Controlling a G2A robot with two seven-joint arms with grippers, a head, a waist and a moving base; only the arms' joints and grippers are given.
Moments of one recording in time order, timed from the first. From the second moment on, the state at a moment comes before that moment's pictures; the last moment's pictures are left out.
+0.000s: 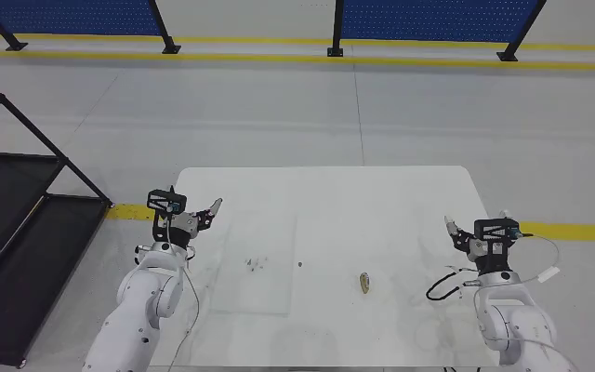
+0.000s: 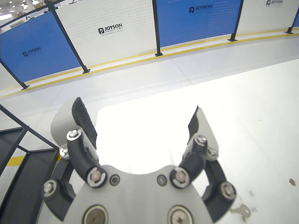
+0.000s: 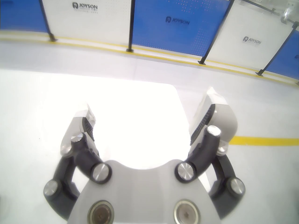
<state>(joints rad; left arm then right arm) 1.73 -1.15 -1.60 -1.80 1.33 0.00 0.00 -1.73 -1.15 1.60 -1.80 -1.33 0.00 0.00</state>
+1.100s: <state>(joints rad) 1.70 -1.17 -1.40 -2.22 1.25 0.14 -0.98 -1.73 -1.15 1.60 -1.80 -1.33 0.00 0.00</state>
